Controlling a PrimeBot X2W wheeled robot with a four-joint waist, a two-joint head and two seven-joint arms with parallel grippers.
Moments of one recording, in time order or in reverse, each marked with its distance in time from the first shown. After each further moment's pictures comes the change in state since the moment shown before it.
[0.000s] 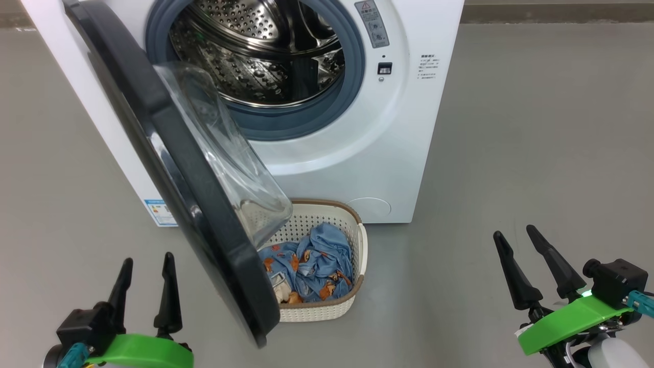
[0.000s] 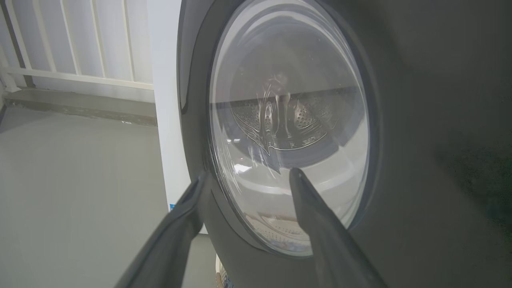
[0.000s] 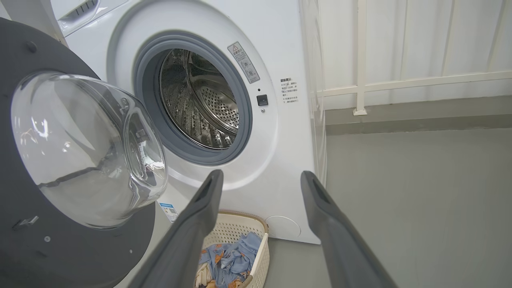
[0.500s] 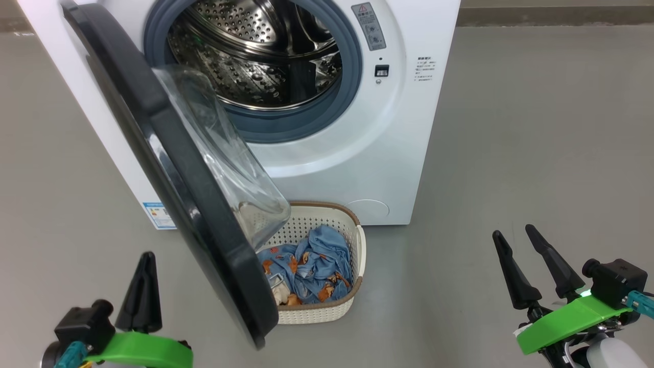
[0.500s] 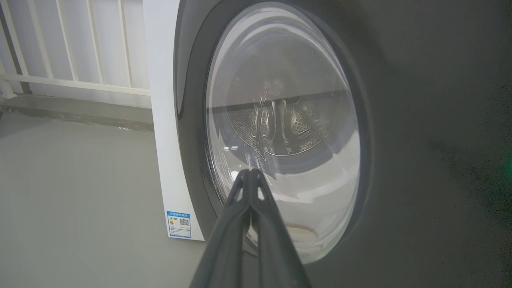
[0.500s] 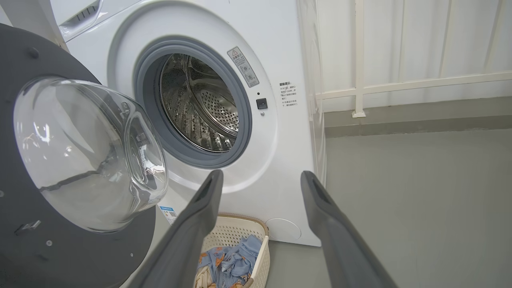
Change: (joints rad) left arm -0.002 0.000 0.003 -0.011 0.003 -0.006 0.000; right arm 0.000 0.008 -0.004 -0.002 0.000 0.000 0.000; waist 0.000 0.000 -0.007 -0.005
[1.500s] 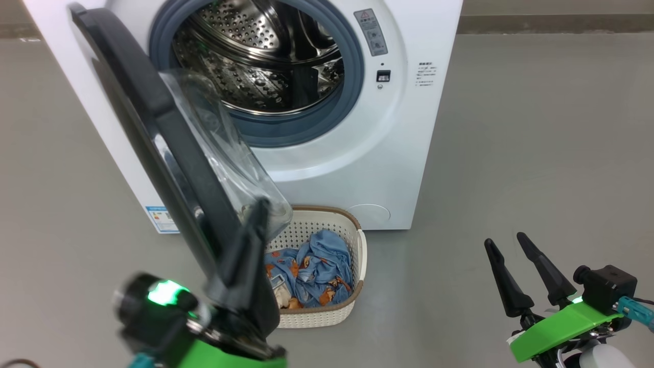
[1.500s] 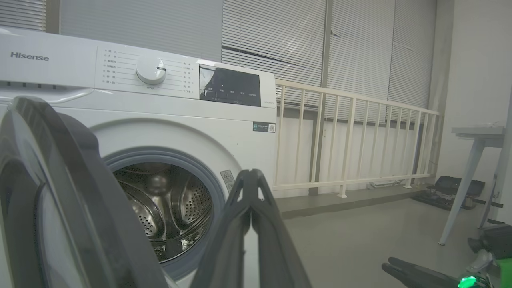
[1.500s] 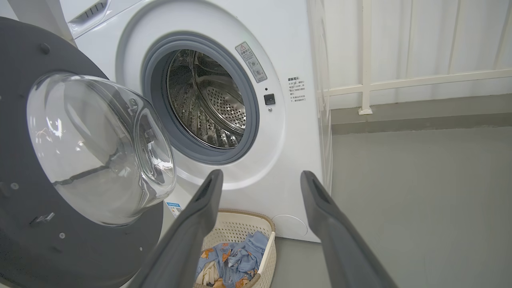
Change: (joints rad) left arm -0.009 0.008 -0.310 -0.545 0.033 0.017 0.082; right arm 0.012 0.007 0.018 0.004 0.000 0.000 0.000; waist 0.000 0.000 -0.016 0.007
